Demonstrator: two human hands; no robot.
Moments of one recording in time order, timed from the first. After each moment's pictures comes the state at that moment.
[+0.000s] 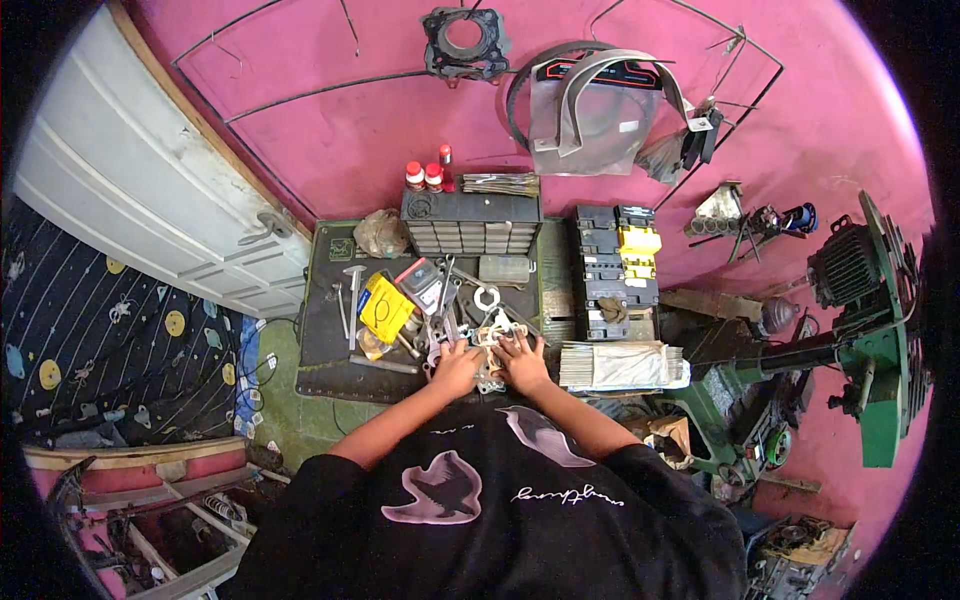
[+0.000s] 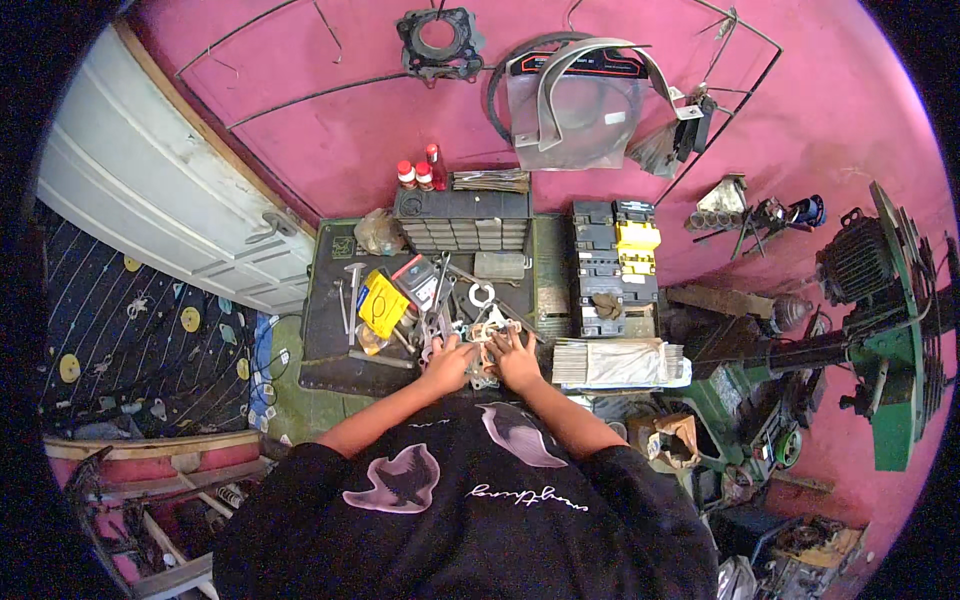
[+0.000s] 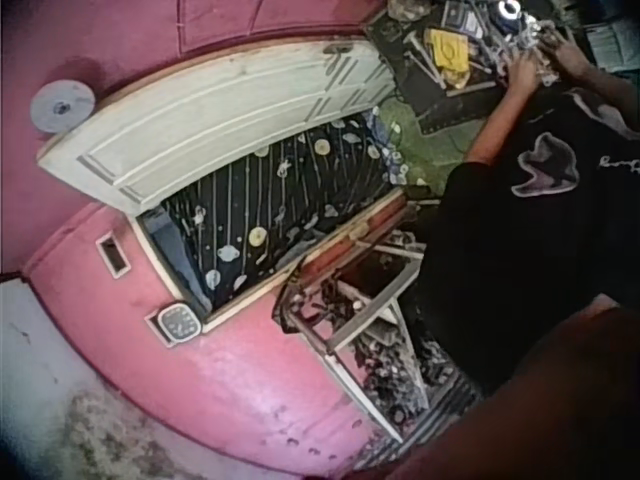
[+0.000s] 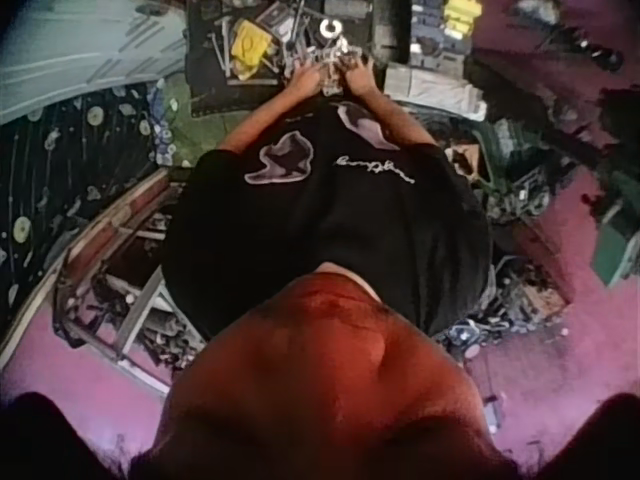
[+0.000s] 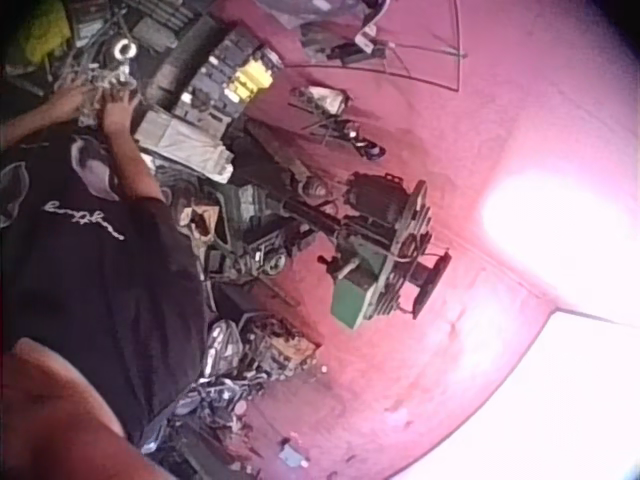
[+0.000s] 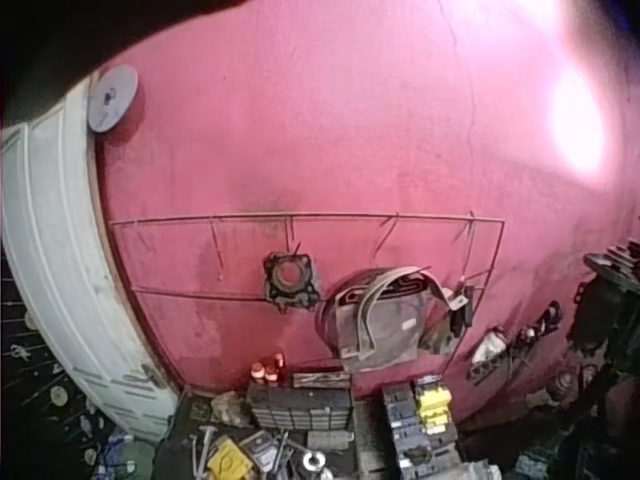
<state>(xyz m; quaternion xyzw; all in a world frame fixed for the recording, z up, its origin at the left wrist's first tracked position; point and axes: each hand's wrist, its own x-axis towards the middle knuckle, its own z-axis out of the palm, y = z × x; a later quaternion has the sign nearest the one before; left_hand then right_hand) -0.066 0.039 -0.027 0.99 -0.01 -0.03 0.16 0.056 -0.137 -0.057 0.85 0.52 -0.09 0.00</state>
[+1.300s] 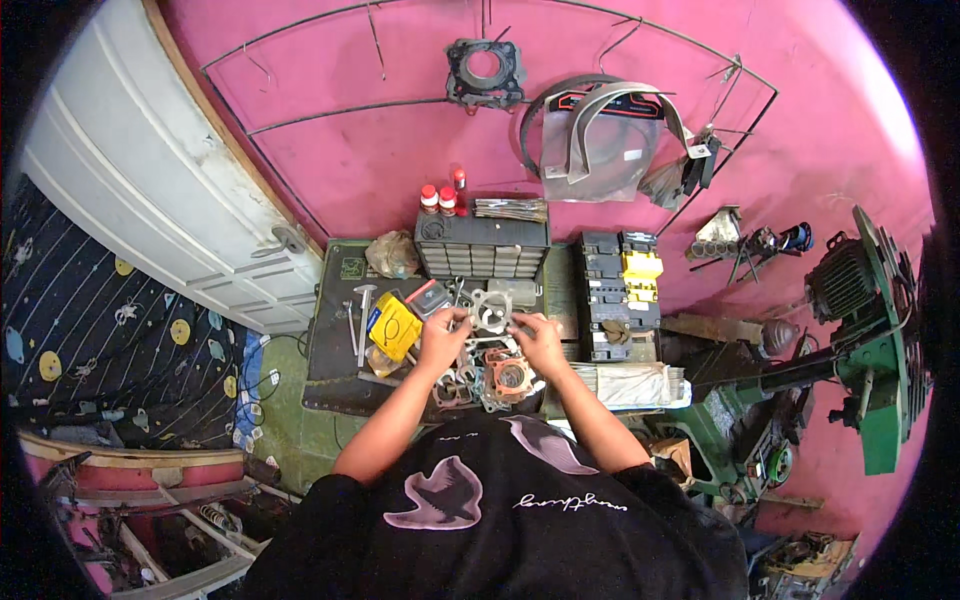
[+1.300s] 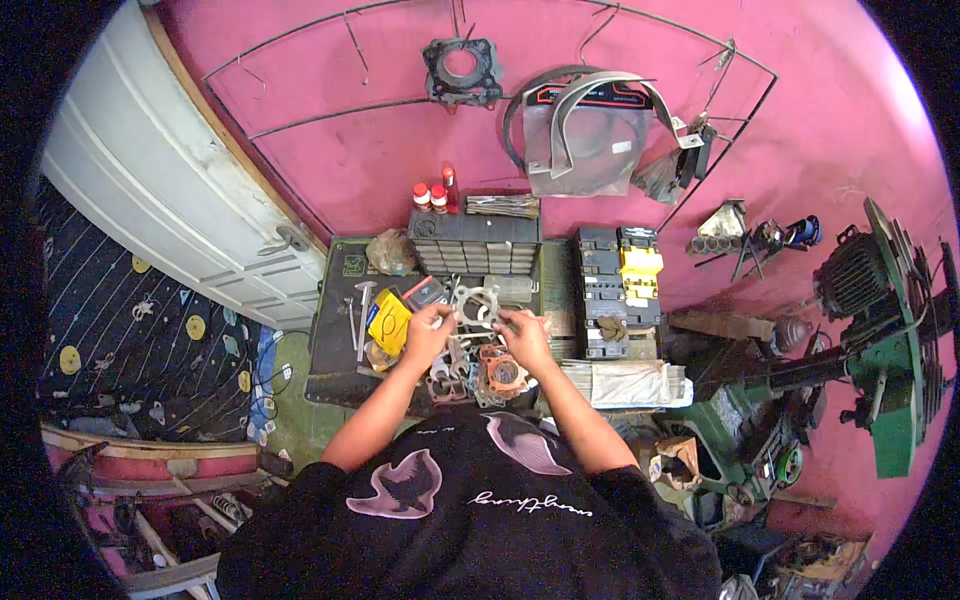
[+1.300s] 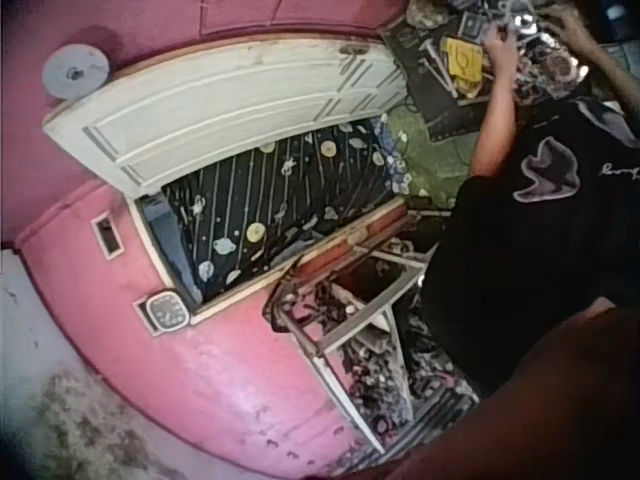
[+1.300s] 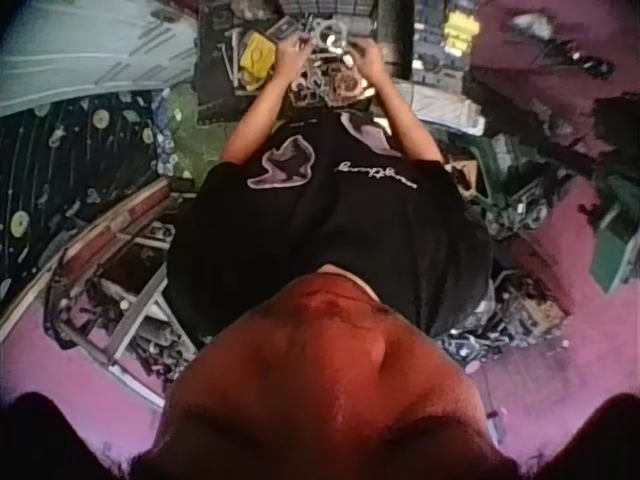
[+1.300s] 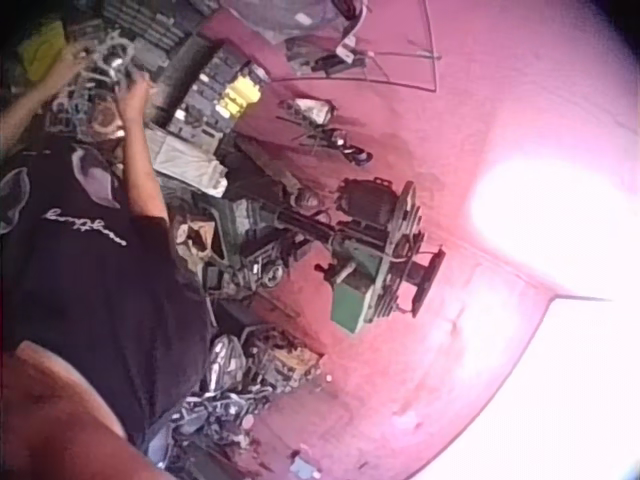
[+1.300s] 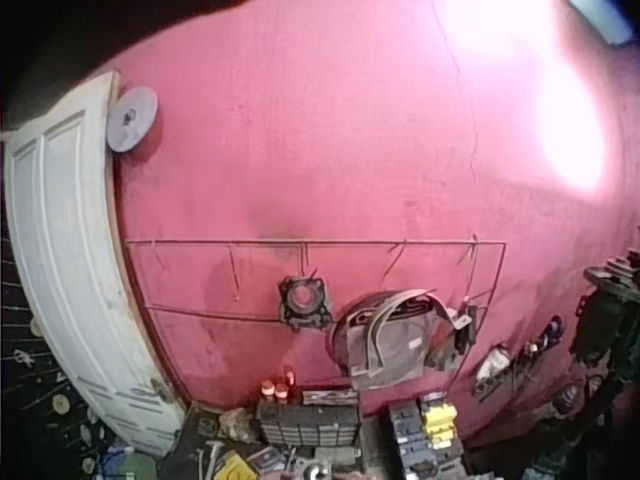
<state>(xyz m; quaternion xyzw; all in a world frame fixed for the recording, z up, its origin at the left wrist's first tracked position) -0.017 0.095 0.067 0.76 0.19 0.29 0.54 0.111 -0.091 0.062 0.82 0.35 -0.11 -0.44</state>
